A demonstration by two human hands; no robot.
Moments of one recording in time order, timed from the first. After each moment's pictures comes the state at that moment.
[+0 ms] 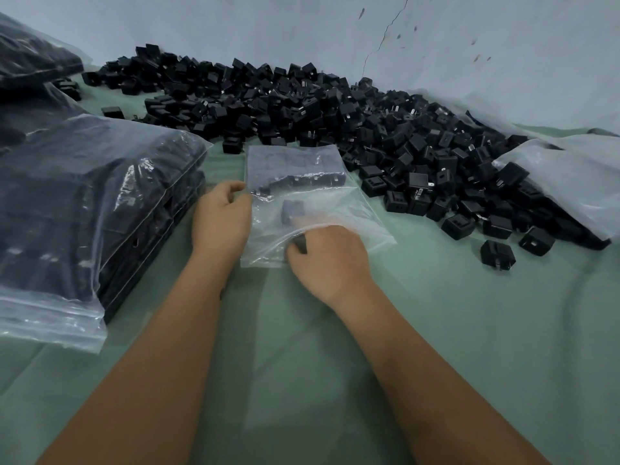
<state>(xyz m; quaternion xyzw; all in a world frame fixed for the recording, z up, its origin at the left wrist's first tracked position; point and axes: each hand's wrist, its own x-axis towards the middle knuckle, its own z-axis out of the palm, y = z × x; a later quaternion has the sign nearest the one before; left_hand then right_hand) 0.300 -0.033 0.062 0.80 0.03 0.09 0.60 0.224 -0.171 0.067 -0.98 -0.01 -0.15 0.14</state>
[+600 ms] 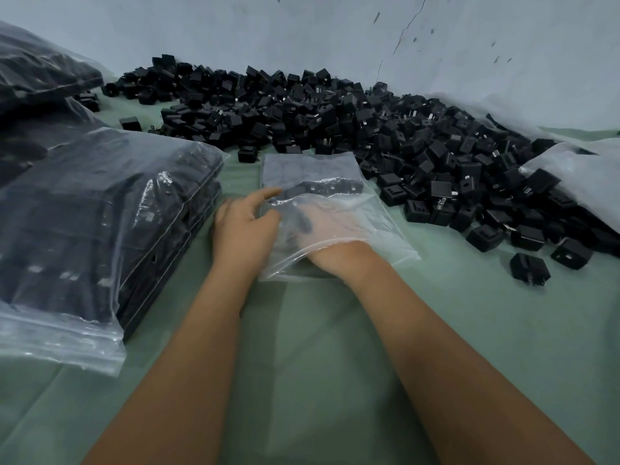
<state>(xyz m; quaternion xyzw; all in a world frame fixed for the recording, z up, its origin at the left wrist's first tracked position) 0.300 -0.034 0.065 0.83 -0.03 0.07 0.55 0.284 -0.166 0.075 -0.96 -0.03 -0.07 0.26</state>
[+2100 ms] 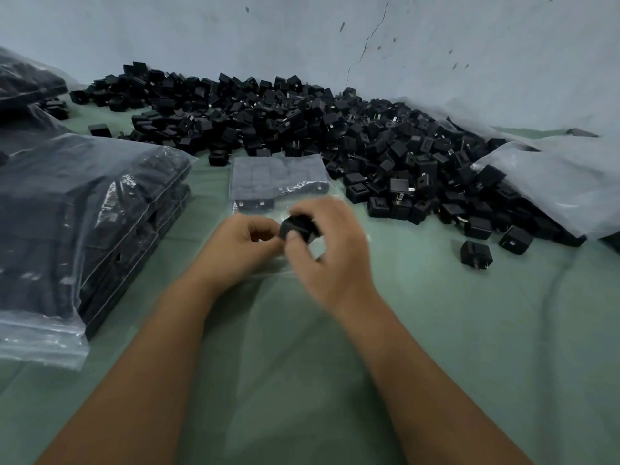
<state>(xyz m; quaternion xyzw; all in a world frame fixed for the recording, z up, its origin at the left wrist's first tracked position) 0.270 -0.042 0.077 0.81 -0.25 -0.07 0.52 0.199 -0.181 0.090 -0.84 -0.12 -0.40 0.35</state>
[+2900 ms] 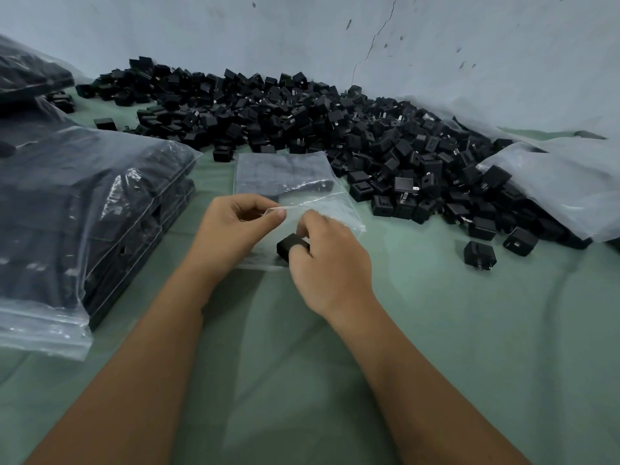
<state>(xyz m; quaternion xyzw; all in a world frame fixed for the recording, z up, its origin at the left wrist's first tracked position) 0.269 -0.040 0.082 0.75 -0.21 0.02 0.63 0.200 -0.175 0.080 -0.94 0.03 -0.21 0.26</state>
